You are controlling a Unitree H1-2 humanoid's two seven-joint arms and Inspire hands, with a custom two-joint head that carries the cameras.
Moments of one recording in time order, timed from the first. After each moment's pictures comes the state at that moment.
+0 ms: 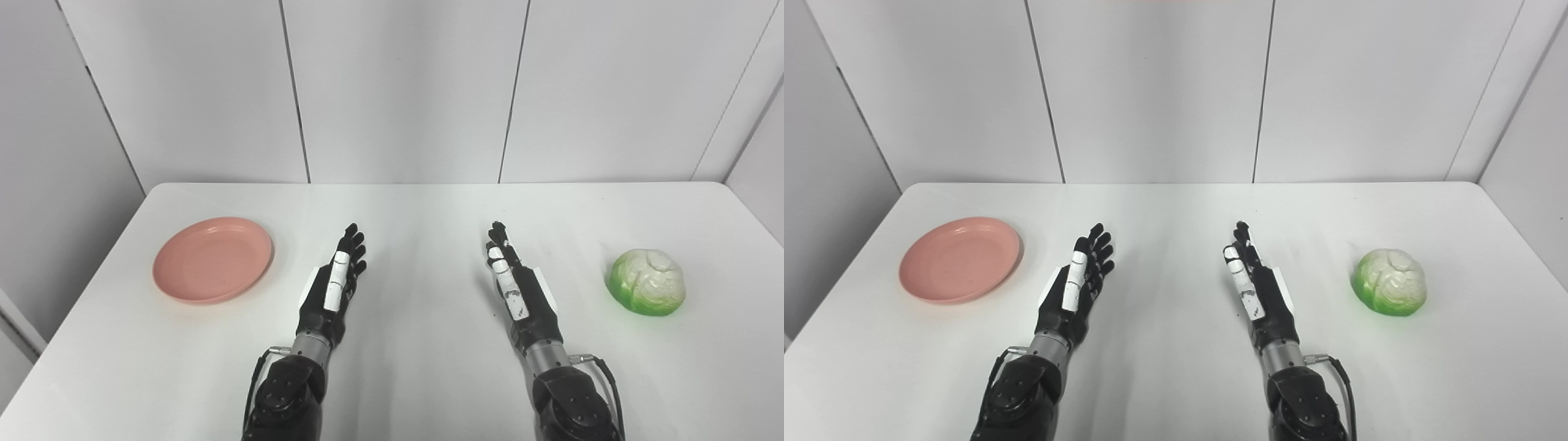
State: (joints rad) left arm -0.34 -0.05 0.01 0.35 -0.10 -0.07 -0.12; right arm -0.34 0.02 0.05 0.29 0.02 -0.11 0.05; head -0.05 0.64
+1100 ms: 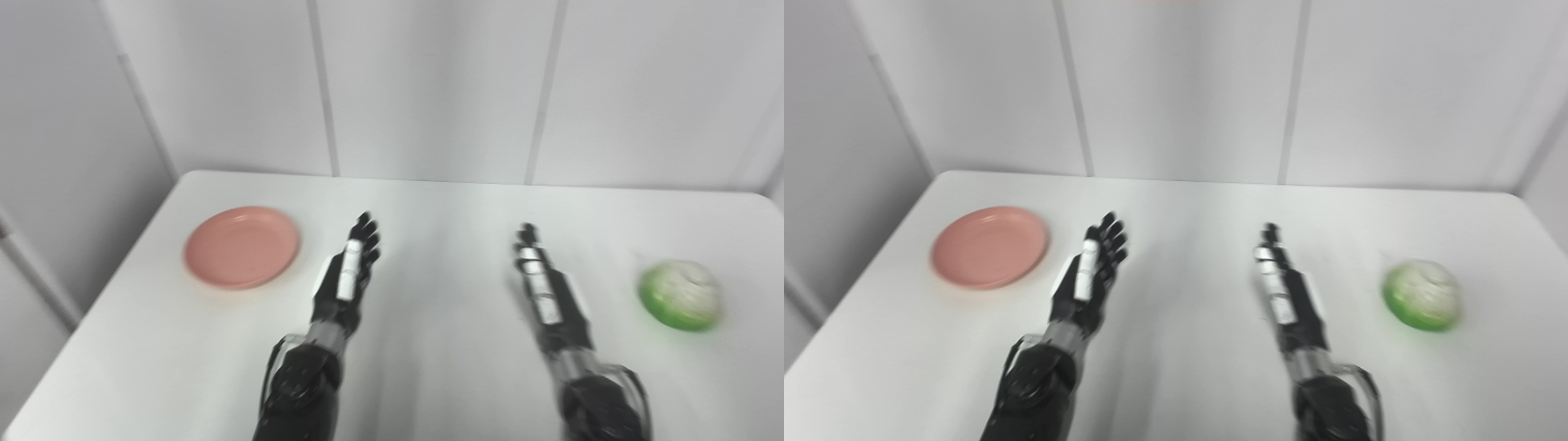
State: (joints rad) left arm -0.36 -0.01 0.07 0.26 -0.12 -0.05 -0.09; right arm -0.34 0.00 0.02 0.30 0.08 -0.13 0.09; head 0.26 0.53
